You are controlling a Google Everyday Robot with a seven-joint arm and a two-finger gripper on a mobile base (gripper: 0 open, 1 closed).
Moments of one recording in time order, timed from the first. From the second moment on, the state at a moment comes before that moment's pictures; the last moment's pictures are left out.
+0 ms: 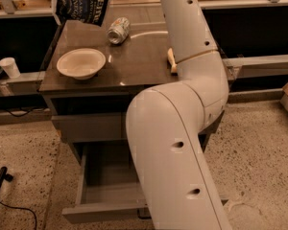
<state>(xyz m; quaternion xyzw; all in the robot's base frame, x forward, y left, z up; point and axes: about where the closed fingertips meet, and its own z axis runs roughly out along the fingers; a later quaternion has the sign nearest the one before) 0.794 0.162 1.060 -0.74 0.40 0.02 0.54</state>
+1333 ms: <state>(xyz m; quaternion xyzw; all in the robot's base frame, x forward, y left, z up) 0.715 0.137 1.054 -0.88 0.21 -0.08 0.42</state>
